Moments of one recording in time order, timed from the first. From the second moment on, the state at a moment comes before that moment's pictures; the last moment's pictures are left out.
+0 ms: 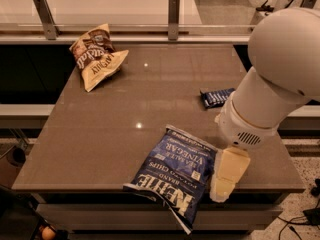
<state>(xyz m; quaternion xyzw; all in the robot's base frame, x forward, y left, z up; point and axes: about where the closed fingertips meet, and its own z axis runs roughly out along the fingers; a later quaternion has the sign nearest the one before) 0.398 -0.125 0.844 -0.61 0.79 0.05 0.10</state>
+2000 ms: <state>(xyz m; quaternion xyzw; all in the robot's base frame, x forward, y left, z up) 0.387 -0.016 0.817 -0.67 0.72 0.10 0.11</state>
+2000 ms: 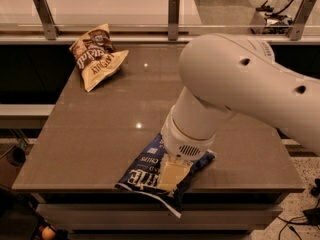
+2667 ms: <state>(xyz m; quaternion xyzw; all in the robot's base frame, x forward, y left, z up) 0.387 -0.016 0.824 -0.67 0.72 0.10 0.11</state>
